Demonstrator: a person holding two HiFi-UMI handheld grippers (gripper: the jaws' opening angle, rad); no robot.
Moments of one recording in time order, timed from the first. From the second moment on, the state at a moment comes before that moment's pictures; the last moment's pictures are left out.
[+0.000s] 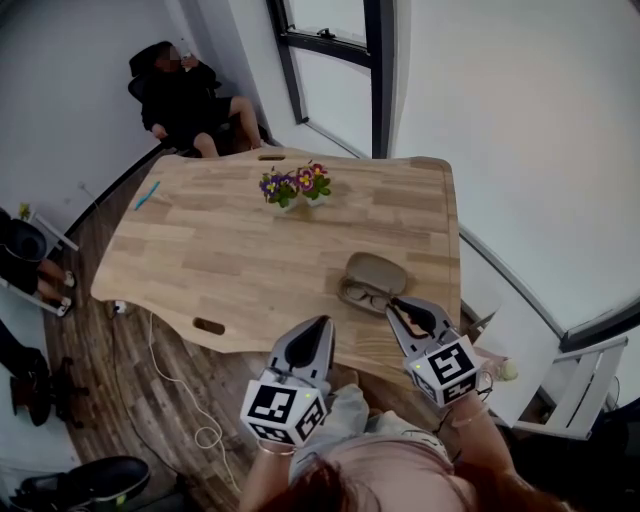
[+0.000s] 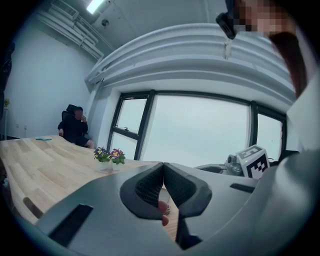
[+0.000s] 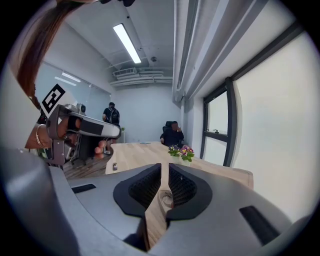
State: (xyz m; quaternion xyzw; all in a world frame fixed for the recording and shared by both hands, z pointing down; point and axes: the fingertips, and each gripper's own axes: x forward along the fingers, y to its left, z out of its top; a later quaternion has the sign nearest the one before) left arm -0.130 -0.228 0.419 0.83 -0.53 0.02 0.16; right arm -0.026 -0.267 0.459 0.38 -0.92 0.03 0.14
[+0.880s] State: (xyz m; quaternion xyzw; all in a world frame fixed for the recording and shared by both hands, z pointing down) left arm -0.150 -0.306 0.448 0.84 -0.51 0.03 0.17; right arm -0.058 -0.342 0.569 0.31 -0.90 0.04 0.29
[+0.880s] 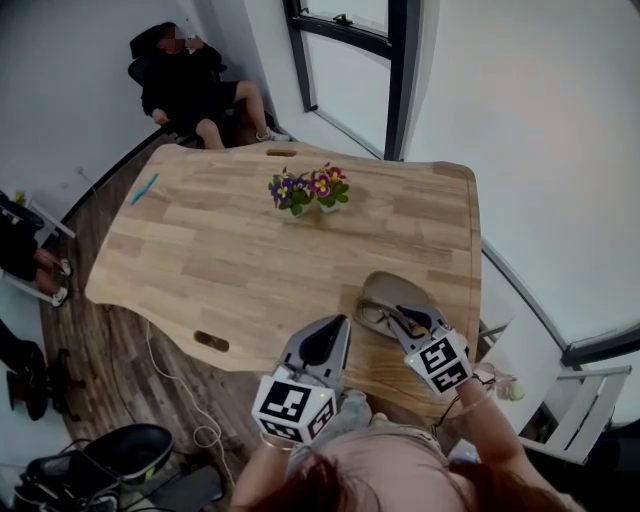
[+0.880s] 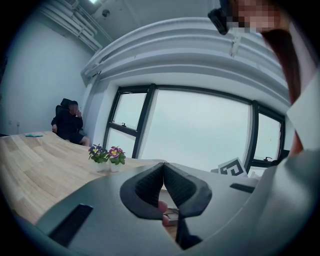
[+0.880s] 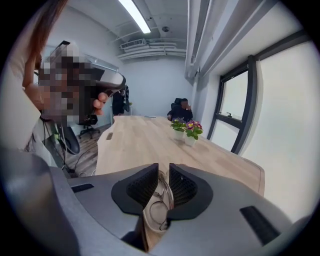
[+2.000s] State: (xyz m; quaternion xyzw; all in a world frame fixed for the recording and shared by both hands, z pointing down) left arm -0.166 -0.339 0.466 0.84 -0.51 0.04 0.19; right arm -0.056 -0.367 0.684 0.24 -0.86 0.04 0.44
